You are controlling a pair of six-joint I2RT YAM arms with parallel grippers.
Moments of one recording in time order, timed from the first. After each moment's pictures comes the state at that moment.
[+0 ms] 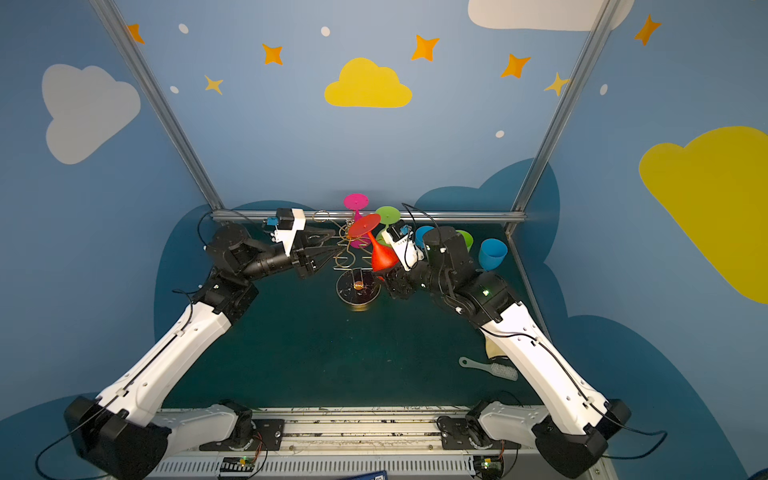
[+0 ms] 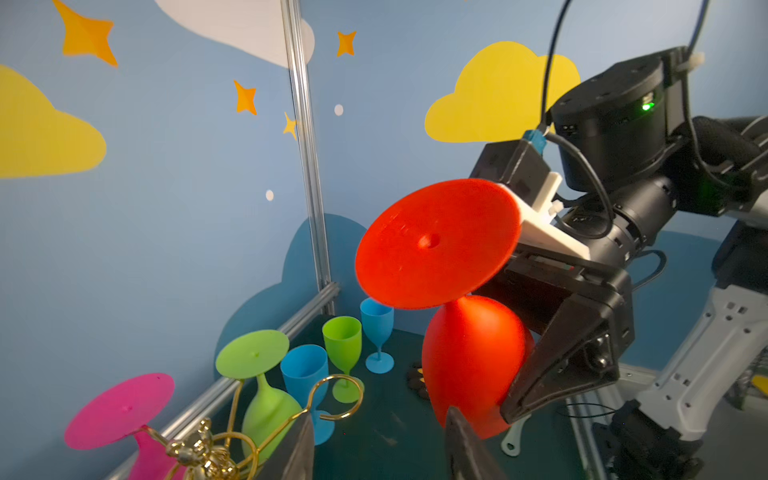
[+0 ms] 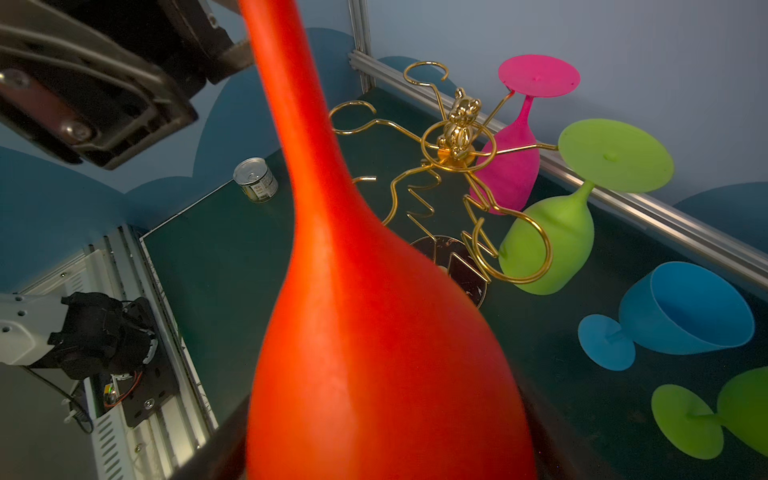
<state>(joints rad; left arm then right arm) -0.37 1.21 1.17 0.15 0.78 0.02 0.71 1.23 1.50 -0.77 -0.21 -0.01</state>
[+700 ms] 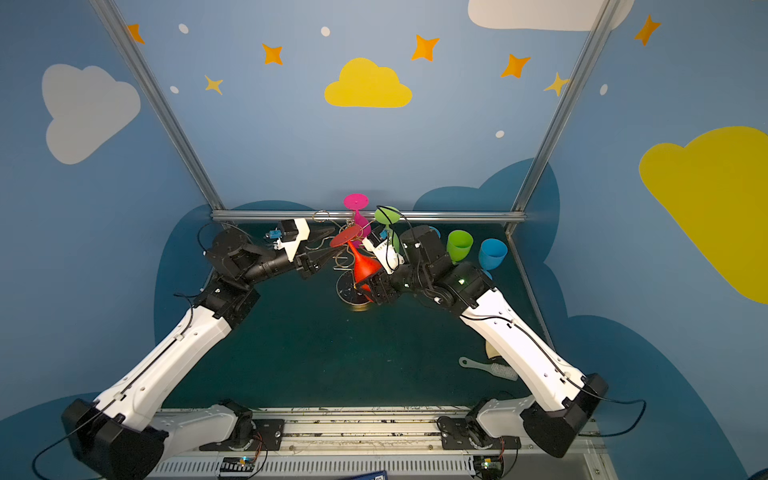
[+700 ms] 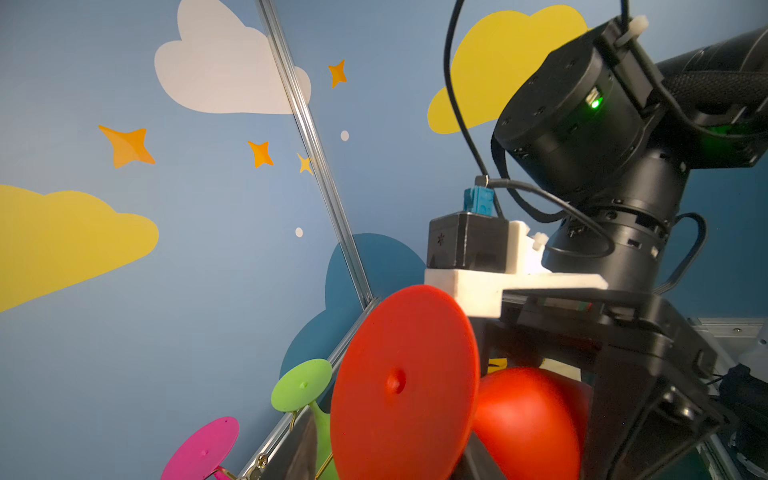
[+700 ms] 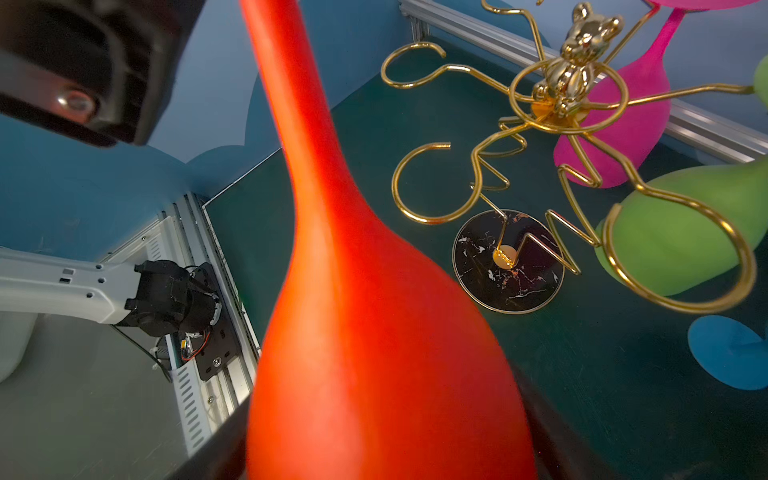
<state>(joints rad) -0.40 1.20 1.15 0.19 0.71 0.21 0.76 1.34 1.52 -0.80 -0.31 0.03</state>
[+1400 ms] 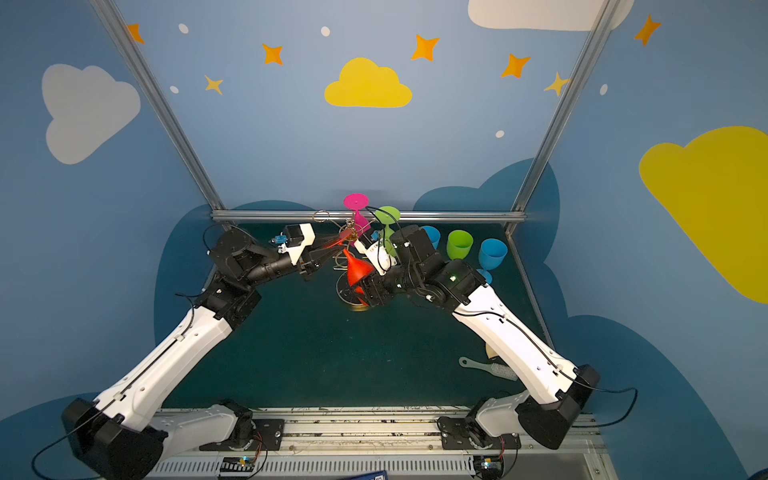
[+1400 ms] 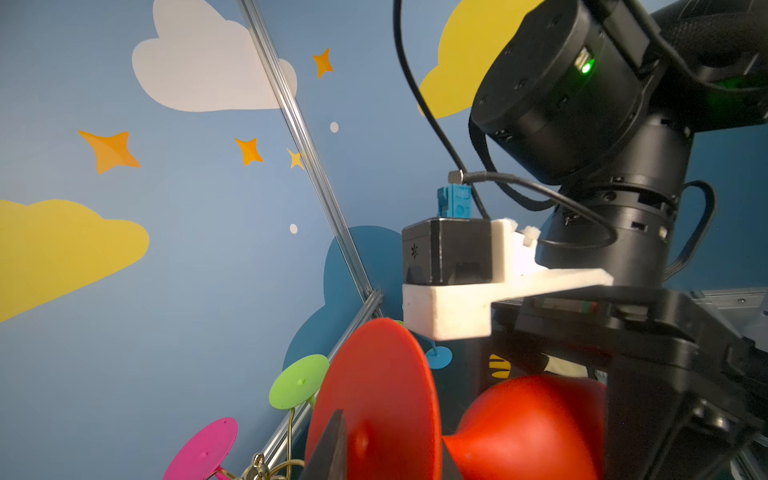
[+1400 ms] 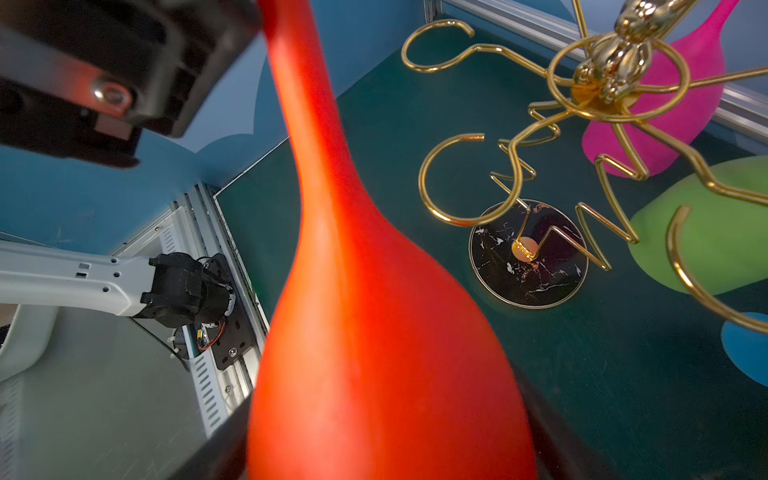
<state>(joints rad) -0.42 1.20 1.15 0.14 0.70 0.29 0.80 1.38 1.57 -0.85 -0.31 0.06</state>
